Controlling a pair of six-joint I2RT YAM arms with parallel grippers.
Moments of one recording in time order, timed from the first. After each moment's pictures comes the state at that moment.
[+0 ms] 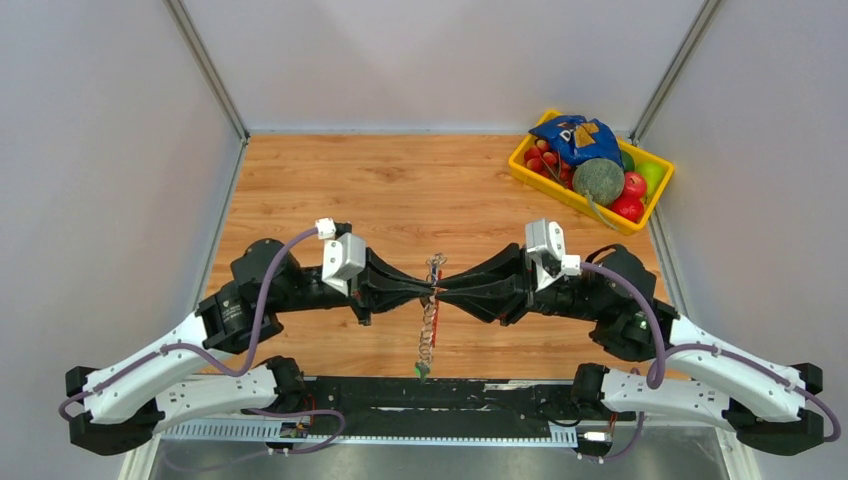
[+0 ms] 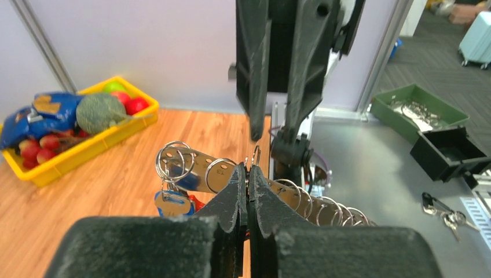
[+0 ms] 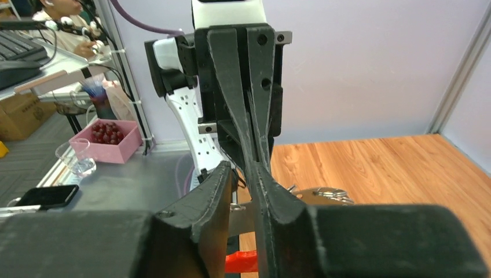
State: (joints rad) left arm -1.09 0.77 1.03 -0.10 0.41 -0.07; right arm 1.18 0.78 0.97 0.11 -0.32 0.13
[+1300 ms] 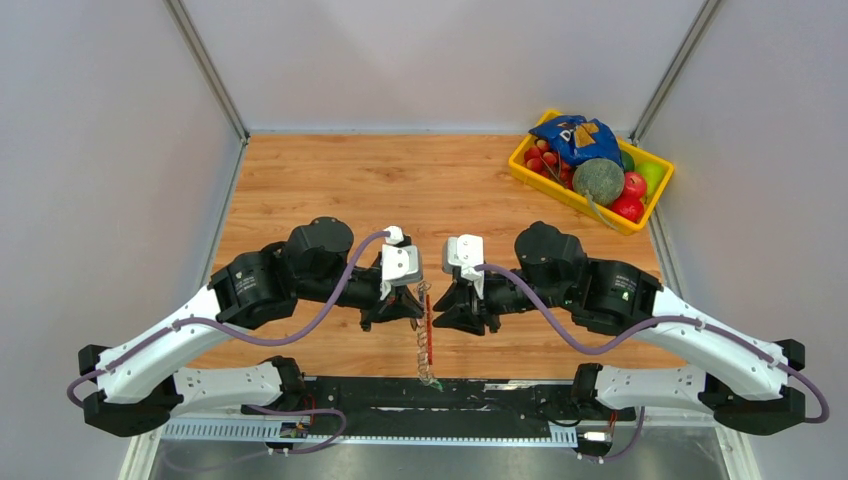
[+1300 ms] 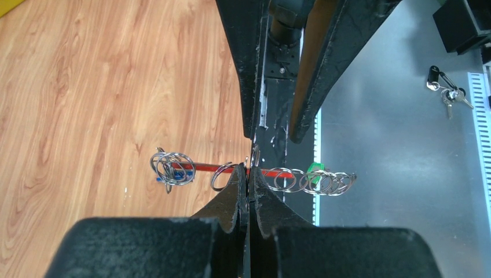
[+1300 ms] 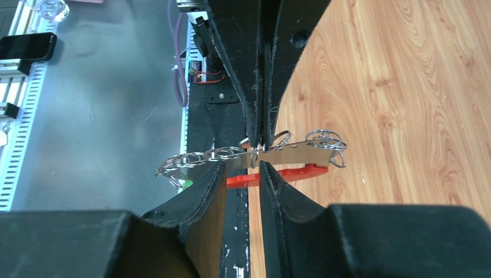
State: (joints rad) left arm -1.09 0.98 1.31 -0.80 0.42 0.11; right arm 1.18 1.02 1.32 -0.68 -0.35 -0.08
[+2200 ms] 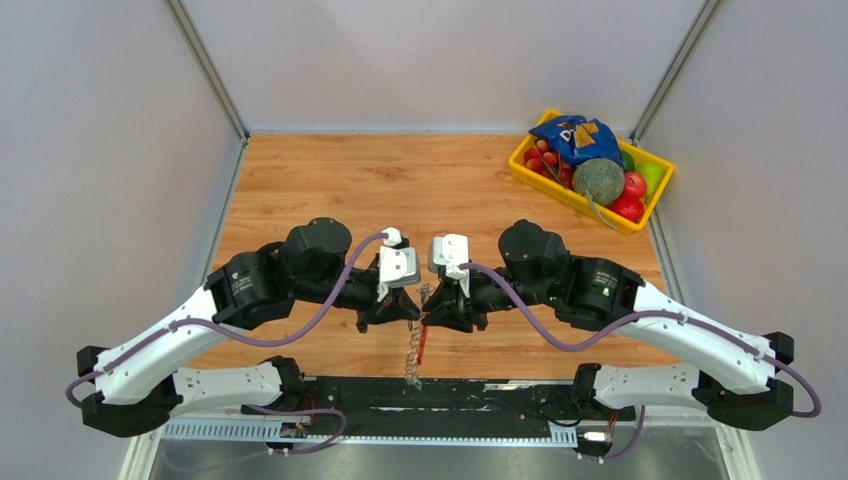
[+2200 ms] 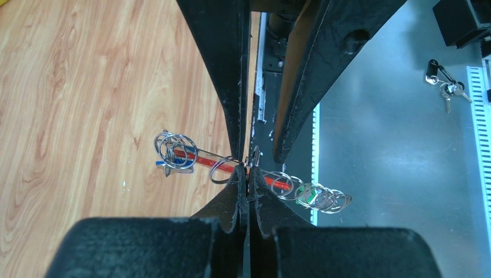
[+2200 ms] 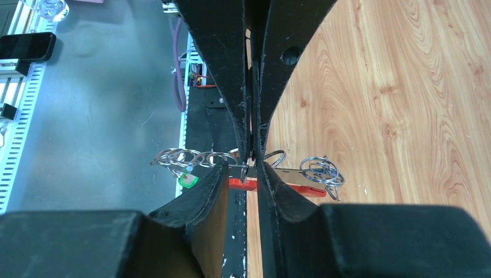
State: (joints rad) left arm -1.09 0.98 1.32 -0.84 0.42 0.12; right arm 1.18 1.07 1.31 -0.62 -0.39 -0.09
